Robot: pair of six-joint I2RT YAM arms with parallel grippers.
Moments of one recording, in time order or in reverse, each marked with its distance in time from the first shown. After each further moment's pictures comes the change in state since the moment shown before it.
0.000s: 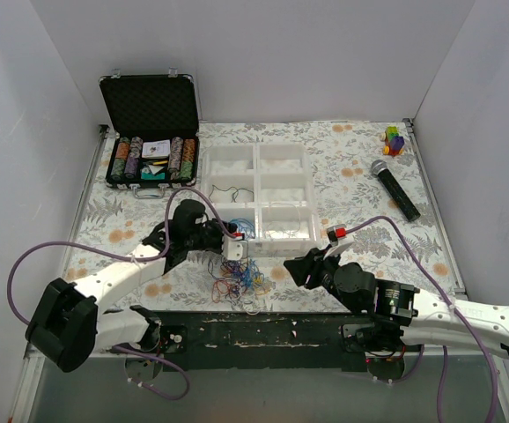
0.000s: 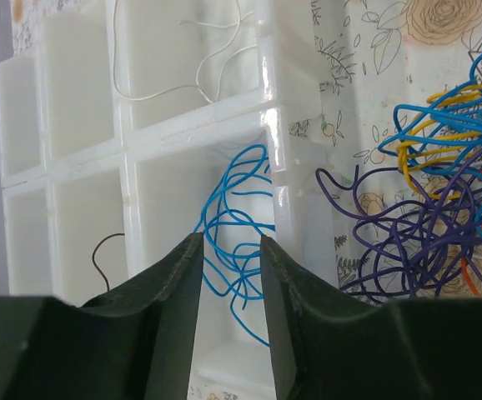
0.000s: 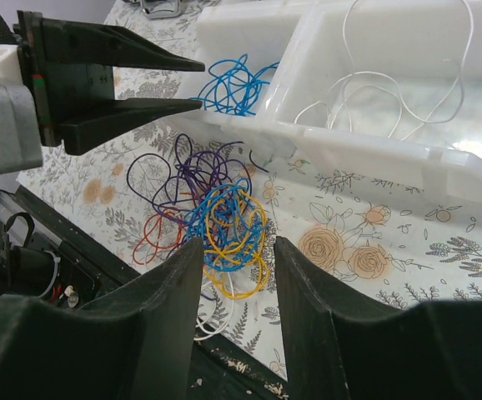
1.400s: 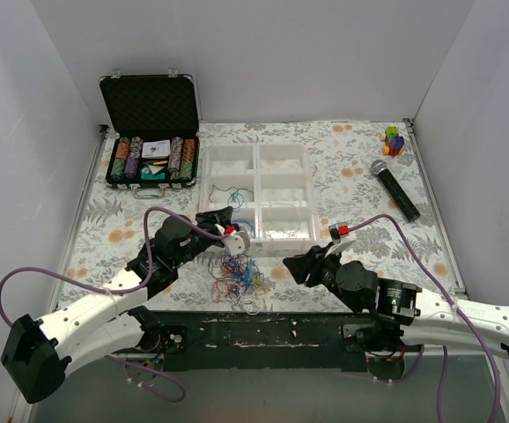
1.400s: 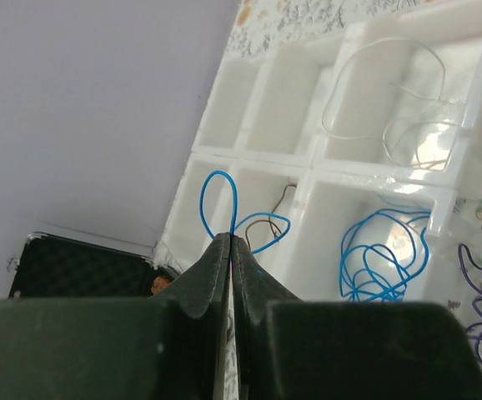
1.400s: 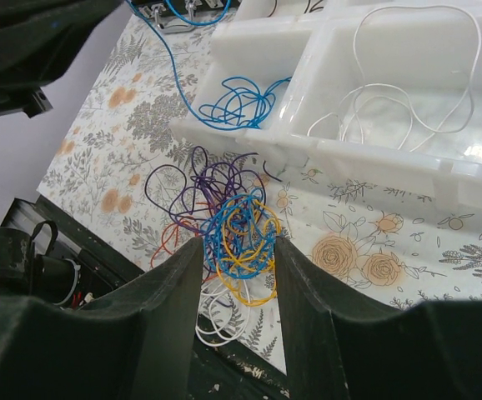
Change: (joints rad) left arm -0.182 -0.308 -0.032 0.209 -0.445 -0.241; right arm 0.000 -0.003 0.027 -0.002 0.002 0.018
